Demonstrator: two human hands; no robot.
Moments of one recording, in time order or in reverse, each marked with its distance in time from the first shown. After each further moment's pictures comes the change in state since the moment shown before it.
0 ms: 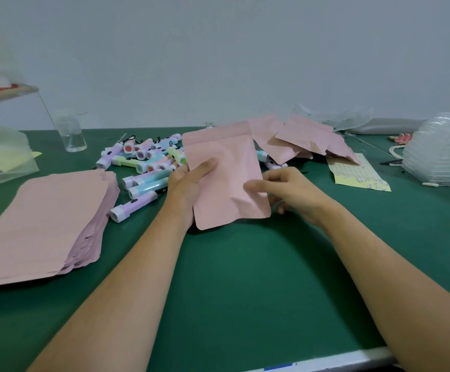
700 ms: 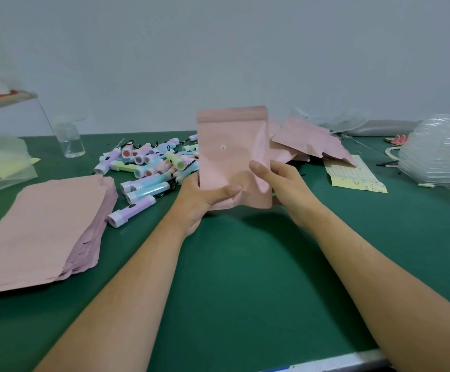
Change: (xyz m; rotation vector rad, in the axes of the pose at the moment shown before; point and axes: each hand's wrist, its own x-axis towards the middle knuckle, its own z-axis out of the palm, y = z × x) left_hand -0.001 -0.013 -0.001 0.239 -0.360 0.140; right_hand 0.006 -0.002 0.012 0.187 0.161 -0.141
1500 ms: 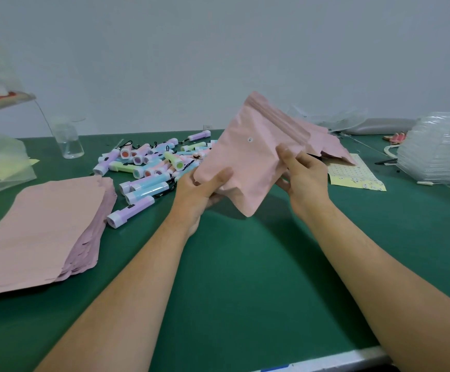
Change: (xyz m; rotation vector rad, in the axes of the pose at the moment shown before) left_hand -0.002 0.007 0.011 -0.095 0.172 -0.059; right_hand 0.005 -0.007 -0.009 0.376 0.436 -0.046
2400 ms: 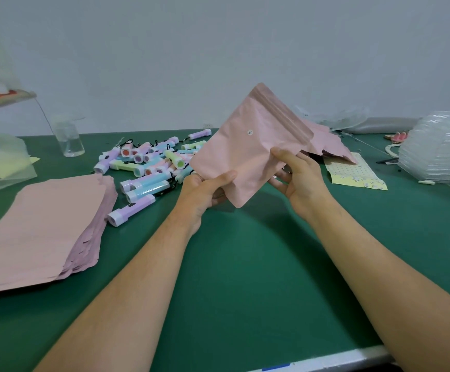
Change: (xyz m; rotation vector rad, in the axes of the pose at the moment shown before) left_hand 0.000 0.000 0.006 0.058 -0.004 -0.078; right_hand 0.002 -0.003 -0.002 0.074 -0.152 0.148
